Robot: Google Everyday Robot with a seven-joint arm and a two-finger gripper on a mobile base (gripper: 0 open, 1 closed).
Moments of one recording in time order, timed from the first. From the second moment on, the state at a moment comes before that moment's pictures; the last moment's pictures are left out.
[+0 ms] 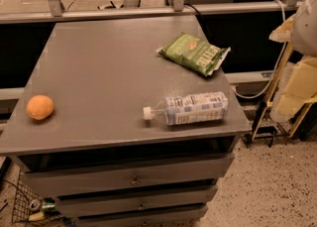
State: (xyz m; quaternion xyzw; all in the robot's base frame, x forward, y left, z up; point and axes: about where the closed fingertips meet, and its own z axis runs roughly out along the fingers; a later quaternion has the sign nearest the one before) arm 0.438 -0.216 0.980 -0.60 0.78 -0.04 0.17
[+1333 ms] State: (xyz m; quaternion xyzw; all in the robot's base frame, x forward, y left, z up) arm 0.477 -0.122 0.908 -0.70 0.70 0.04 0.14
